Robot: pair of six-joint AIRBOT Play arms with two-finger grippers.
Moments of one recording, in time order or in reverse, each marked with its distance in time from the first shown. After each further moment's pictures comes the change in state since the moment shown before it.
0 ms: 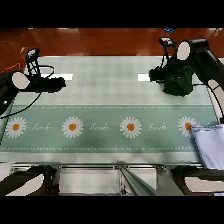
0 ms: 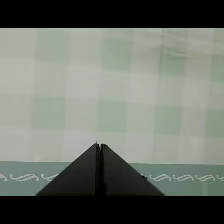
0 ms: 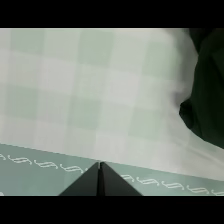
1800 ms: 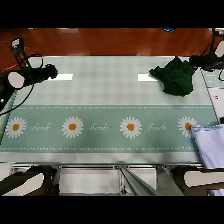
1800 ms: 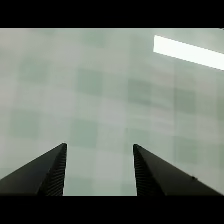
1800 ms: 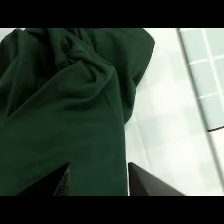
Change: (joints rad) left arm 0.090 -0.025 0.002 0.019 0.285 0.011; right arm -0.402 -0.092 0.042 -0.139 -0.309 0.082
